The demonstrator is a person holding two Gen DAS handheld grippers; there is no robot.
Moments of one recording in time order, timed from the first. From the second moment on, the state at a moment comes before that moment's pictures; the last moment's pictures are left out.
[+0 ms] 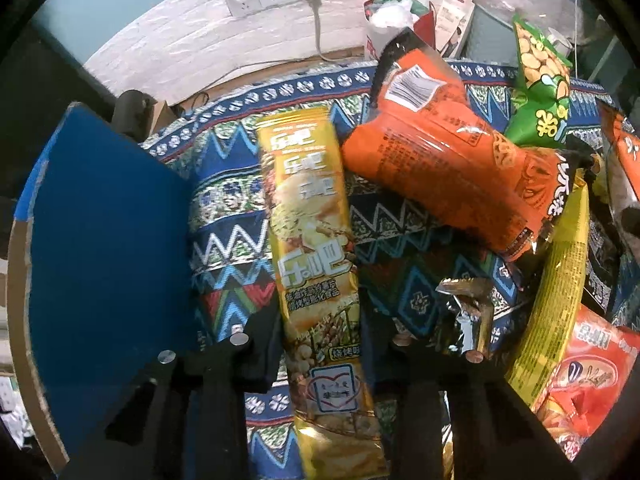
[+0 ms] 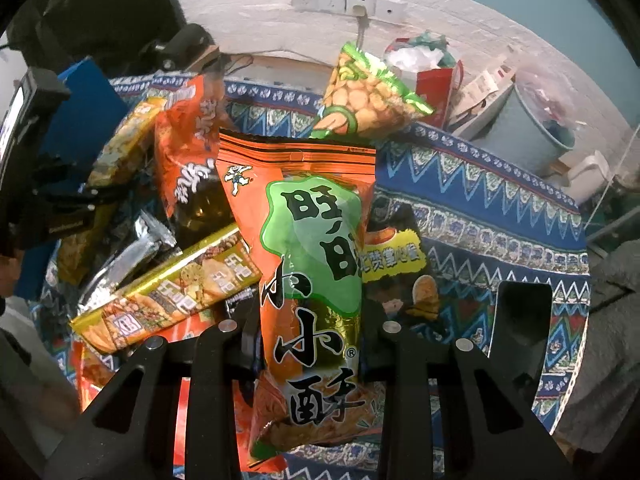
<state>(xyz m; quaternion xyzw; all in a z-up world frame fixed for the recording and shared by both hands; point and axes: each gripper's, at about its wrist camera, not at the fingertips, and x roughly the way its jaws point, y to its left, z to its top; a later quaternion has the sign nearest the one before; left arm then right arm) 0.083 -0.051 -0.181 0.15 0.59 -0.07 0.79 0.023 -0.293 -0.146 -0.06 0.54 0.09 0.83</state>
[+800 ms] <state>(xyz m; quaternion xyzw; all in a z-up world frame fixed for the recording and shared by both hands) 0.018 -0.031 -0.060 0.13 0.49 -0.09 0.86 0.017 -0.236 -0.064 -0.05 0.47 0.10 0.87</state>
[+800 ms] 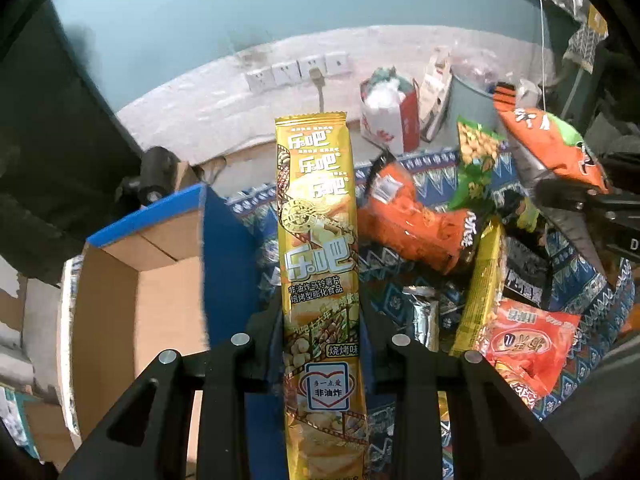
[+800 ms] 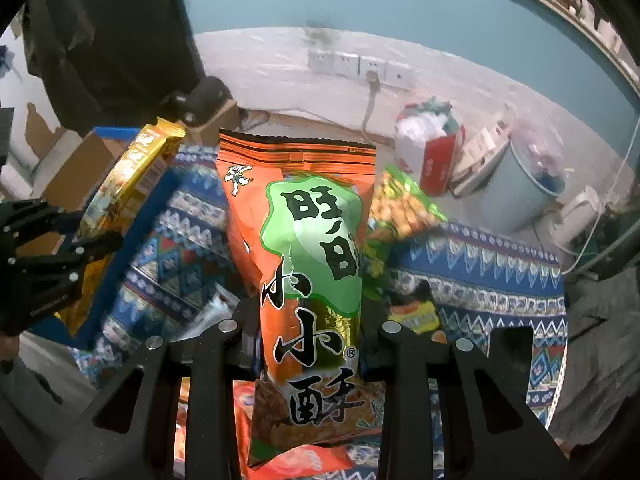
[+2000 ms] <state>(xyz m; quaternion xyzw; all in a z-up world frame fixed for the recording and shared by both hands) 0.020 0.171 -0.067 0.02 0.51 0.03 0.86 0.062 -0.019 -0.036 -0.08 0.46 0.23 0.85</state>
